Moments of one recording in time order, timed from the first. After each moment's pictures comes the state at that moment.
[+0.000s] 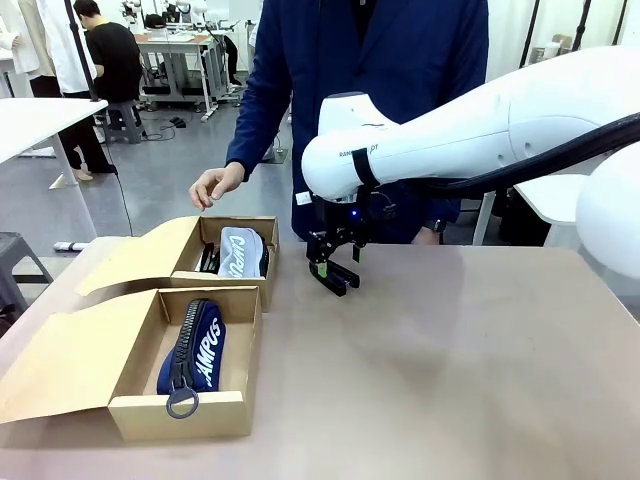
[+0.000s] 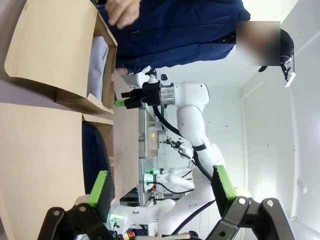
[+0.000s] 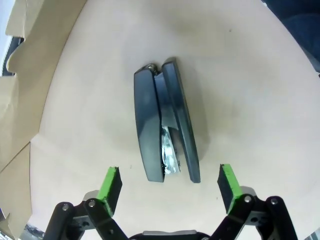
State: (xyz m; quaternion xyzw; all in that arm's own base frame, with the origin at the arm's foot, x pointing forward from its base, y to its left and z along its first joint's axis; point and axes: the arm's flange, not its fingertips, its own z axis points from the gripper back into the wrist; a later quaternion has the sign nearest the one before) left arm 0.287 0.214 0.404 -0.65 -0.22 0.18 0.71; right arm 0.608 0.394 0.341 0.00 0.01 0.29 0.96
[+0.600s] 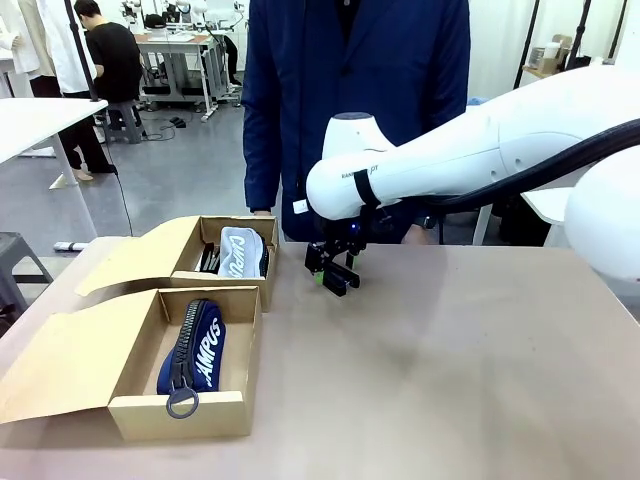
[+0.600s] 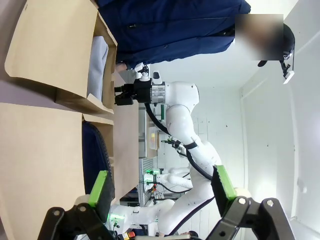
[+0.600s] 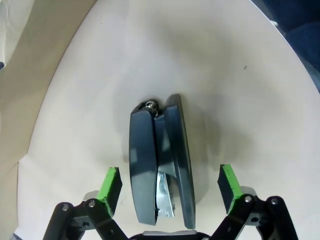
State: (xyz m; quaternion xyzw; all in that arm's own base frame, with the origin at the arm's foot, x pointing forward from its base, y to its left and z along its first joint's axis) left arm 0.287 0.214 0.404 -0.65 -0.22 0.18 0.71; right arm 0.619 0.394 0.305 0.03 -0.03 0.33 0.94
